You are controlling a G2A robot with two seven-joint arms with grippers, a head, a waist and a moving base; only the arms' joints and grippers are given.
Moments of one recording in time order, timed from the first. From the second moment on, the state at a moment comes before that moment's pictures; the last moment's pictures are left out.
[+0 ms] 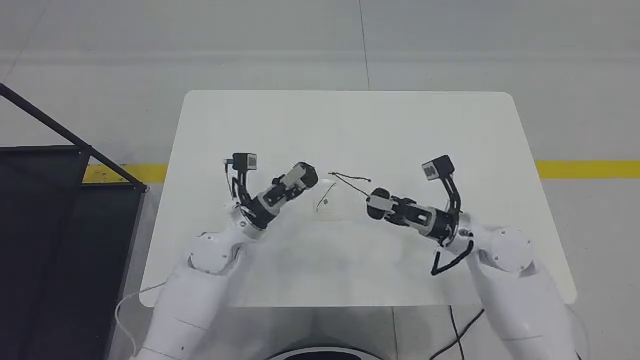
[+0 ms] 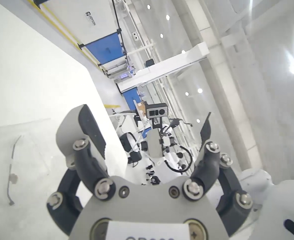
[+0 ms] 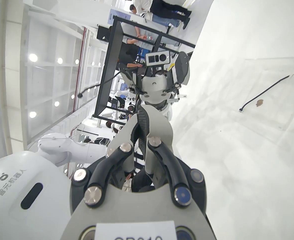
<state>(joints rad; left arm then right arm) 1.22 -1.36 -1.31 -1.36 -0.27 -0.67 -0.64 -1.18 -1.18 1.34 -1.51 0.36 -0.39 1.10</state>
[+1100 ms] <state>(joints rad) 1.12 -1.33 -1.25 -1.23 -0.65 -0.60 -1.11 -1.07 -1.17 1.27 -1.38 0.43 -0.41 1.24</state>
